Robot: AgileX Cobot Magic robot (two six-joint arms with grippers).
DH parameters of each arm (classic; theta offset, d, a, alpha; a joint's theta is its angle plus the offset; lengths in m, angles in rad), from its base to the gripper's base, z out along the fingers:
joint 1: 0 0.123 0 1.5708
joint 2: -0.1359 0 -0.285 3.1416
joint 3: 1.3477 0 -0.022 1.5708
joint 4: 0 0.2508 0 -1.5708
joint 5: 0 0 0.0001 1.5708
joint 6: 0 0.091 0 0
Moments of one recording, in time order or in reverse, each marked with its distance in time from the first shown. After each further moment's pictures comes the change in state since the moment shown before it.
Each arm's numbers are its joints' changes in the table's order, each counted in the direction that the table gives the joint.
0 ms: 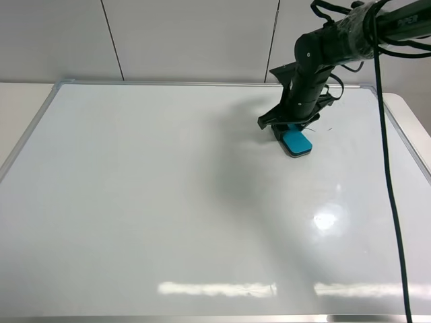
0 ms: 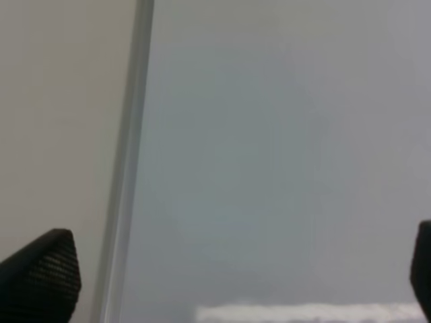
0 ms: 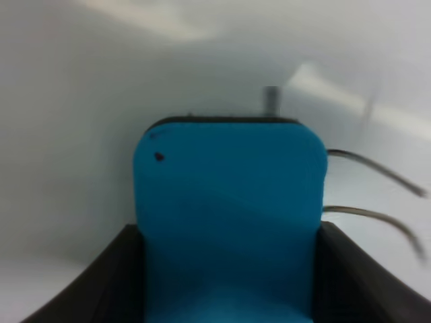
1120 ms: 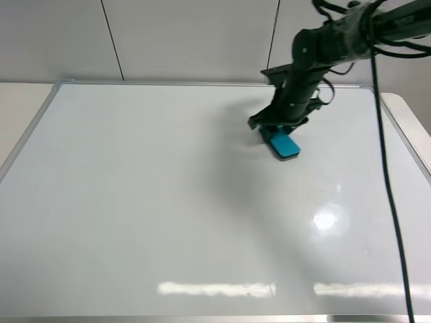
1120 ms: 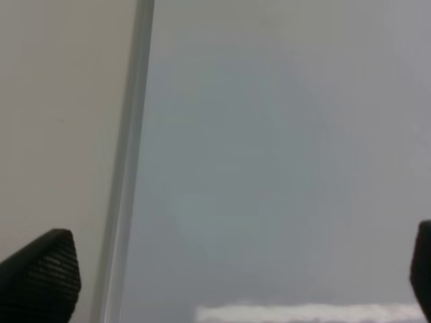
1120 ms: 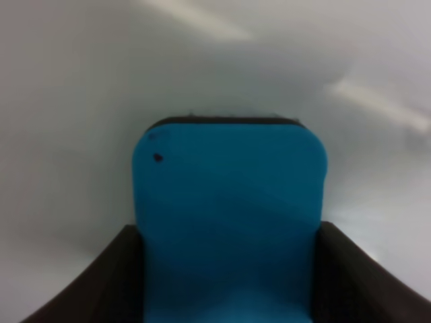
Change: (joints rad) left arm 0.000 0.000 0.000 0.000 0.000 0.000; right arm 0.080 -0.017 -0.023 0.177 -0.008 -0.123
